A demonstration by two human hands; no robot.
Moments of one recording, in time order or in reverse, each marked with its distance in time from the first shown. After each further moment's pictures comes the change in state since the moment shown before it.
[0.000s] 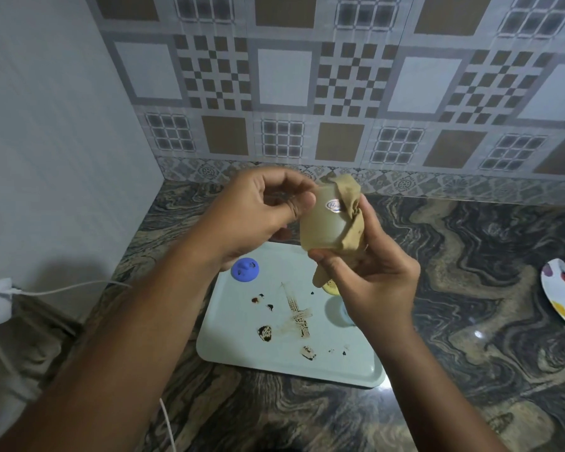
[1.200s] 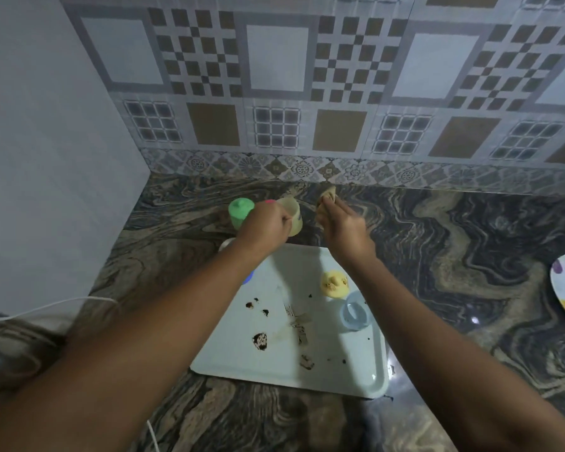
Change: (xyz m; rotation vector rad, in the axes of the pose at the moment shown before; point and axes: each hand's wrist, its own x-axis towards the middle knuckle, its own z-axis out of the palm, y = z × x) left_hand 0.114 -0.185 0.015 0.839 0.054 -0.104; right_hand 0.079 0.180 -0.007 -0.858 -0.296 0.111
